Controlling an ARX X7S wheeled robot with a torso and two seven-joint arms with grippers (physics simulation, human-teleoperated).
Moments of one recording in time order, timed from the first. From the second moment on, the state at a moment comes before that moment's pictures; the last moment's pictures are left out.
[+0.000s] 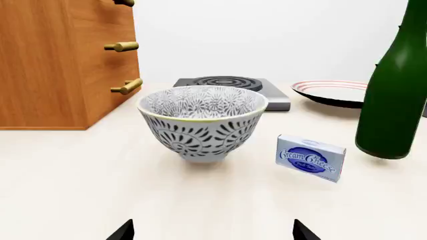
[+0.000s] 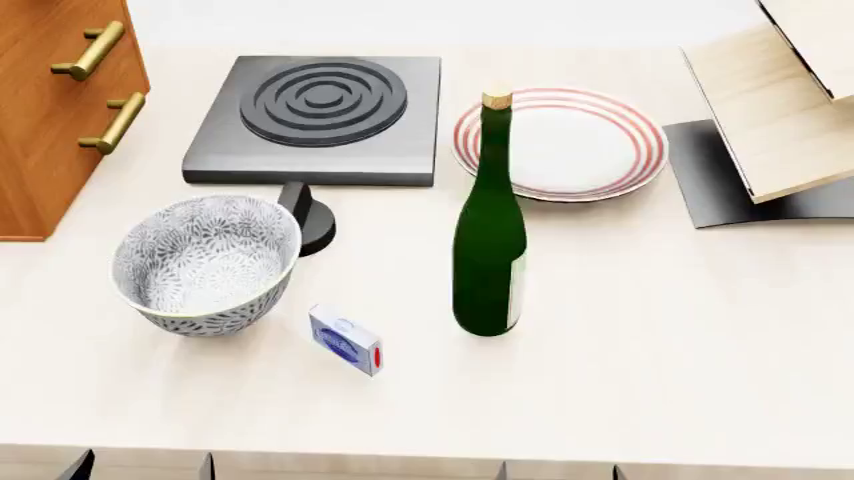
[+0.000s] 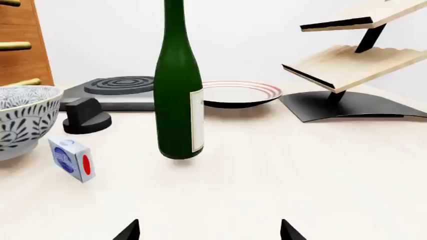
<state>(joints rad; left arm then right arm) 0.00 0.00 0.00 0.00 0.00 0.00 0.00 0.00 0.00 0.00 0.00 0.00 0.00 0.00</state>
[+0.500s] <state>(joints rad) 0.09 -0.06 0.05 0.29 -0.04 -0.07 -0.07 -0.11 0.06 -0.03 -0.33 0.07 0.06 0.07</state>
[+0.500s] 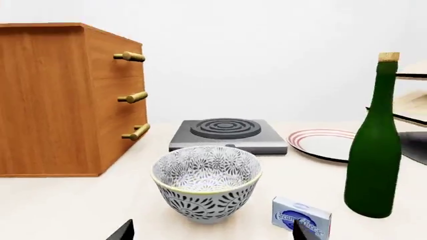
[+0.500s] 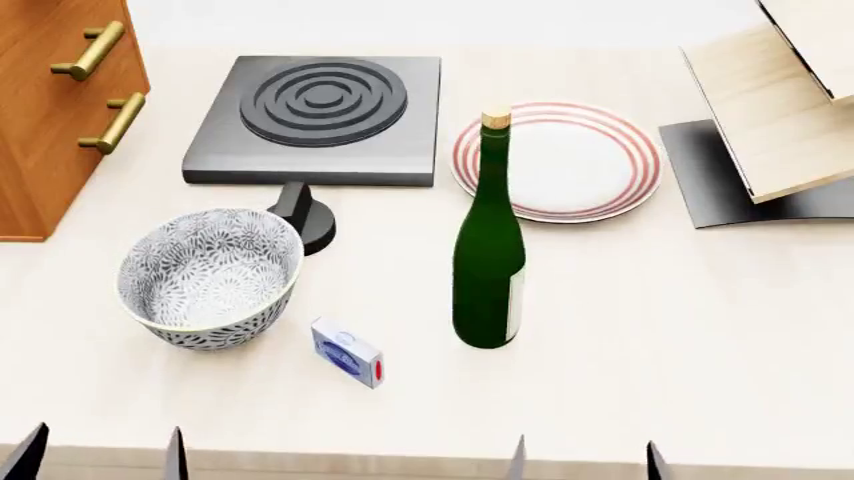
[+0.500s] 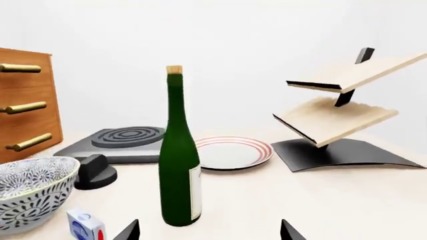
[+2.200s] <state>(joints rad) 0.28 -0.18 0.13 0.81 -0.04 -0.10 -0.21 -0.33 0.20 -0.09 -0.90 0.09 0.11 0.19</state>
